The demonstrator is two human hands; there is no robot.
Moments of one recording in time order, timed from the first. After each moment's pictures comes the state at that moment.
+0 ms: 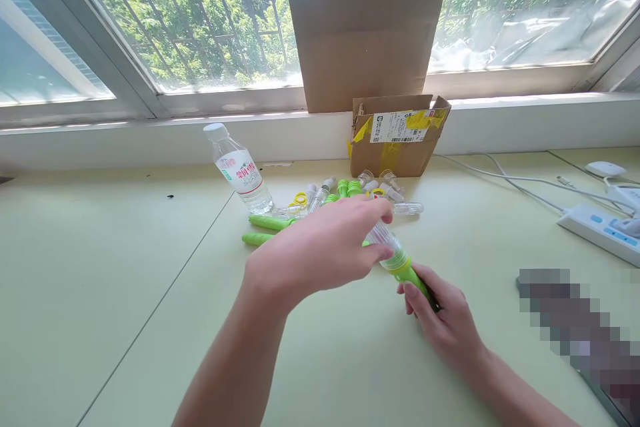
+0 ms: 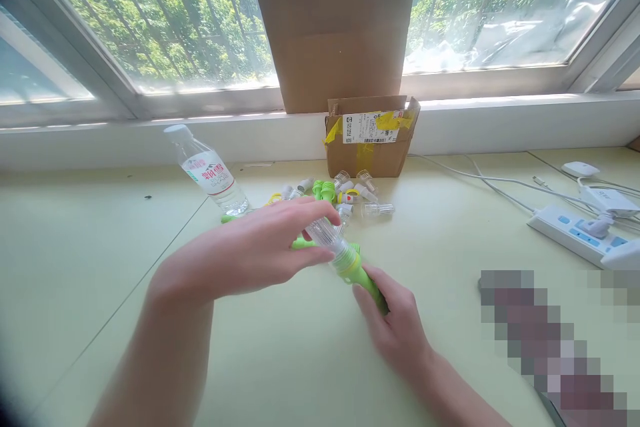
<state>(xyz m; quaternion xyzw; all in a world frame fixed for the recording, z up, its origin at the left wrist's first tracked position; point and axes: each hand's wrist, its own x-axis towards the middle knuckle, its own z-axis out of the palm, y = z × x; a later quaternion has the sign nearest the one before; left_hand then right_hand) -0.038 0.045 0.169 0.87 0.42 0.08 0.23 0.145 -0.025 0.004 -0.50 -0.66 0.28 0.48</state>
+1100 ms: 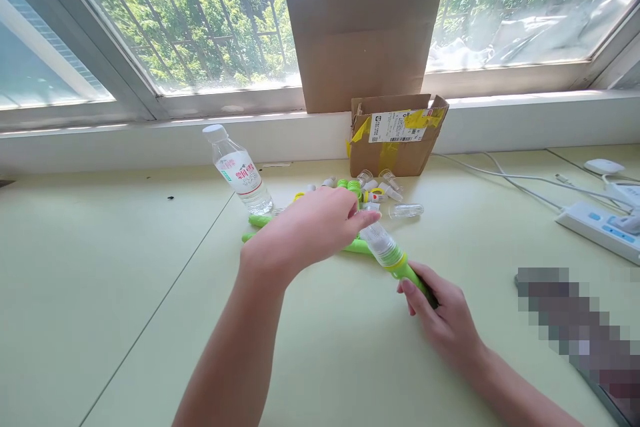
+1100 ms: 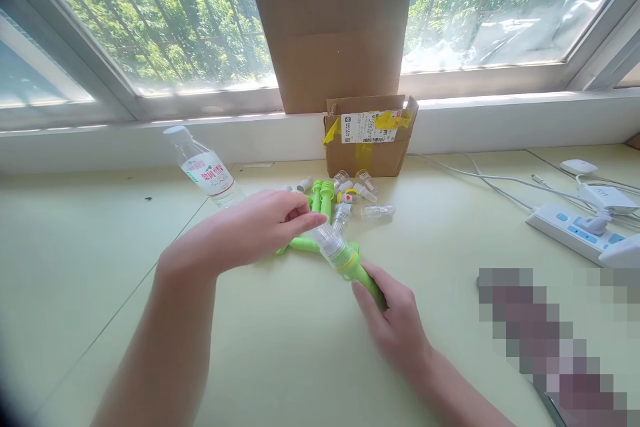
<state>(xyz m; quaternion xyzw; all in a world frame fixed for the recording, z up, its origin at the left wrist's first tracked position) -0.044 0.064 0.168 0.82 0.53 0.03 0.20 0.146 -0.024 0.003 -0.52 -0.65 0.29 0.48</state>
